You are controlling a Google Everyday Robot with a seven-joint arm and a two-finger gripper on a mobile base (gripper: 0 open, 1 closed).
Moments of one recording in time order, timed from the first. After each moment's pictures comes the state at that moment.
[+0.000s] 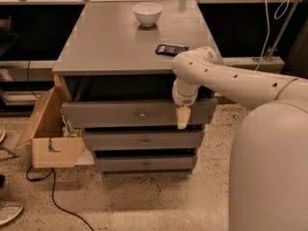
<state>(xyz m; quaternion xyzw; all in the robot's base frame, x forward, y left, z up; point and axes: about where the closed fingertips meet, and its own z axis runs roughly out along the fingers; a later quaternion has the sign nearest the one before) 0.696 -0.103 0.633 -0.74 0.66 -0.05 0.11</state>
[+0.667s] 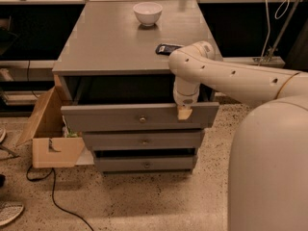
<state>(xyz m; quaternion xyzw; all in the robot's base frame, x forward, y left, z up) 0.668 -0.115 0.647 -0.73 0.68 -0.05 0.05</state>
